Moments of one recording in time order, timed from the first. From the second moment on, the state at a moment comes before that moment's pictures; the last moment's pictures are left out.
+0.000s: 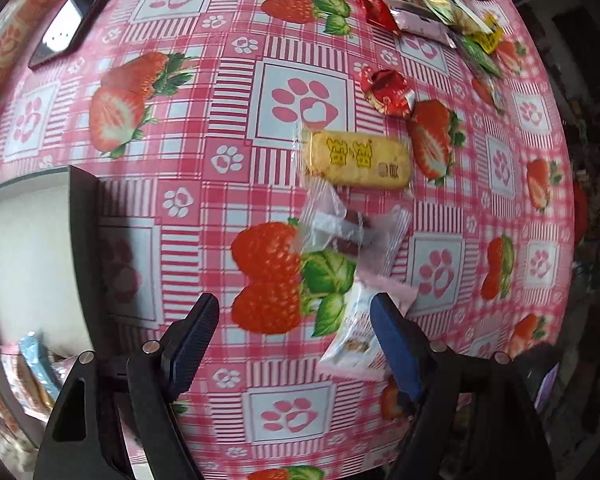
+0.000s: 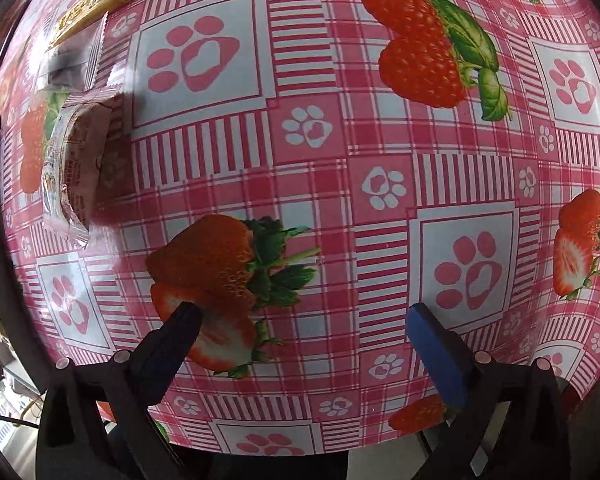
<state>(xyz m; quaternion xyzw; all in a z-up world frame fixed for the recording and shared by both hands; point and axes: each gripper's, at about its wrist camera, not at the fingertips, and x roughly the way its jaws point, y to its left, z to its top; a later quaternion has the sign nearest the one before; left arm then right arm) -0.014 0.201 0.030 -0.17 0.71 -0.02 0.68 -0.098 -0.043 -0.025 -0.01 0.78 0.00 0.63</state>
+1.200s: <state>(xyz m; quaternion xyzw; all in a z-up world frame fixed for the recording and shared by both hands) 0.010 0.174 0.002 -0.25 0.73 0.12 0.63 -0.096 -0.031 -0.042 -0.06 0.82 0.05 0.57</state>
